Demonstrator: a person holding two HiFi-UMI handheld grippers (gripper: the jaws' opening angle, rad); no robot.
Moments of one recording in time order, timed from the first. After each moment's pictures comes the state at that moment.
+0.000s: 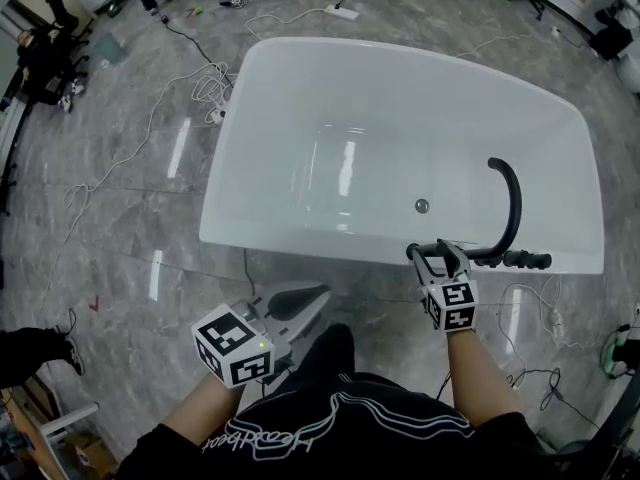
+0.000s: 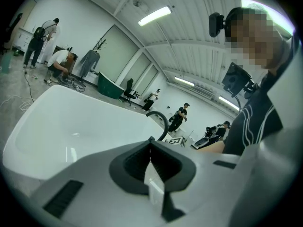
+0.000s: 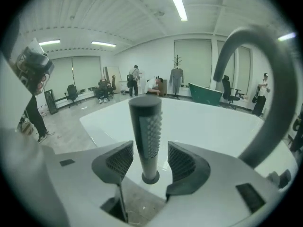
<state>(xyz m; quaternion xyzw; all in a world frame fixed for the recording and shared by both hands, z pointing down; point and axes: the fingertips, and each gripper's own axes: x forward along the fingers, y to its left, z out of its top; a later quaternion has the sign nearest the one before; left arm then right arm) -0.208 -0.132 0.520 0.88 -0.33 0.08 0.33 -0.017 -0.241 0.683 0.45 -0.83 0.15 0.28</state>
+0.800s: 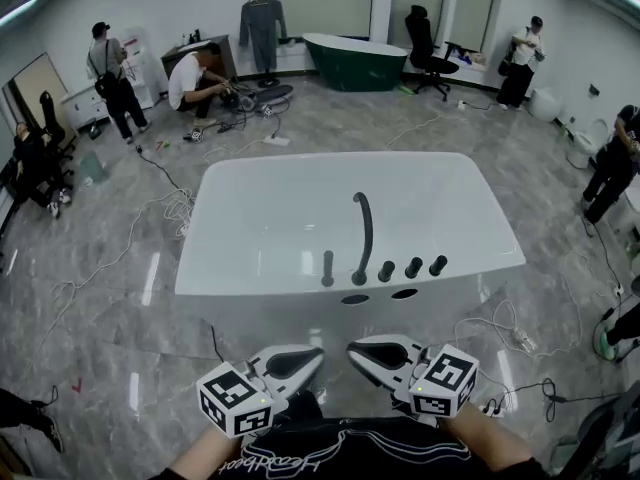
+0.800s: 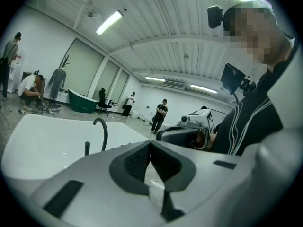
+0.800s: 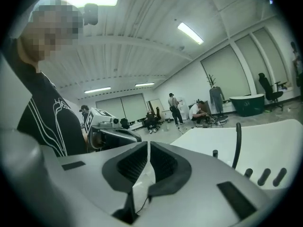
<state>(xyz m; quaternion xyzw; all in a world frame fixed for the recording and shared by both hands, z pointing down) -0.033 0.063 0.384 0.94 -0.26 0.09 0.19 0.007 0.057 0.371 0.21 -0.96 0.16 0.07</state>
